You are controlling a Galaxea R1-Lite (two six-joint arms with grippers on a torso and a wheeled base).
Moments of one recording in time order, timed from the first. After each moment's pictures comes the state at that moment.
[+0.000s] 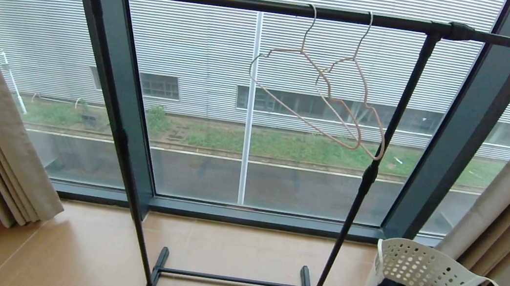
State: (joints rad) left arm 0.00 0.00 0.00 0.01 -0.02 0.01; right arm 0.01 0.02 0.00 -0.02 -0.04 0.03
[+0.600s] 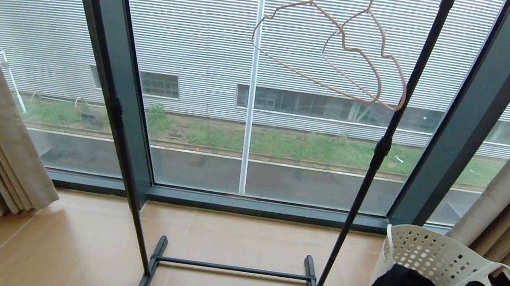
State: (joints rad) left arm 0.00 0.00 0.00 0.01 -0.02 0.01; right arm 0.01 0.01 0.00 -0.02 -0.04 0.03
